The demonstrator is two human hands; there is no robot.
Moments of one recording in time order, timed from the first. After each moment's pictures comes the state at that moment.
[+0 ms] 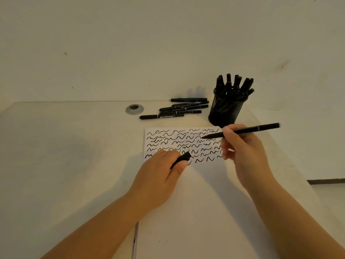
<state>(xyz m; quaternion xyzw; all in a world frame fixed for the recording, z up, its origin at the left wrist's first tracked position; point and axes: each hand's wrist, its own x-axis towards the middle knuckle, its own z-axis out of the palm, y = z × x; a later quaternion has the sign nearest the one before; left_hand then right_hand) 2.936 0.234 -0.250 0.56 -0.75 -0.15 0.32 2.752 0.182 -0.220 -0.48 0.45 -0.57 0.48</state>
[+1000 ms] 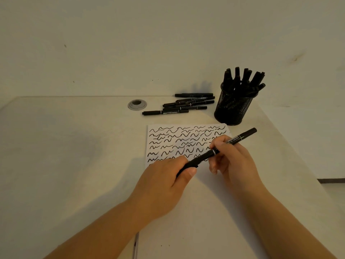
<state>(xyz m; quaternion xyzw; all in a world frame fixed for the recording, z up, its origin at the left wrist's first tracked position) 2.930 0.244 -0.242 0.56 -0.76 -0.19 0.29 2.770 0.188 -0.244 -0.49 0.38 -0.50 0.60</state>
